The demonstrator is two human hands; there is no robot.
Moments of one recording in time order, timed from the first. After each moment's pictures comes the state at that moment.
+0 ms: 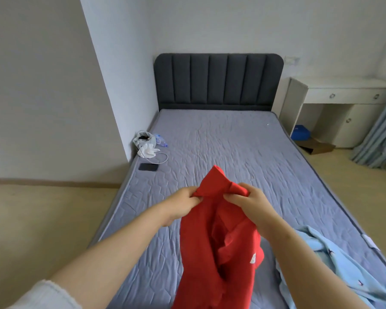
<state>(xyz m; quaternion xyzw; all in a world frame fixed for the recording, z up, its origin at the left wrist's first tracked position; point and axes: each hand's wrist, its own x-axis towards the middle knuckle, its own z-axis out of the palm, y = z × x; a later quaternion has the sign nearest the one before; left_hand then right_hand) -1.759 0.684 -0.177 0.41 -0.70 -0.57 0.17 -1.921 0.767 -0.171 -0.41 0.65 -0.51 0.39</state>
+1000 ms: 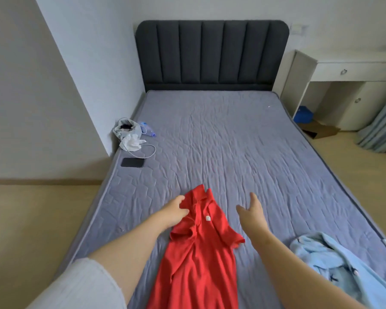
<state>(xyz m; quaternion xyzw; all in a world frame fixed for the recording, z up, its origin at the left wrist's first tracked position) -1.827 0.500 -0.332 0.54 -0.70 -0.47 0.05 -2.007 0.607 -0.328 -0.31 0.82 -0.38 0.30</state>
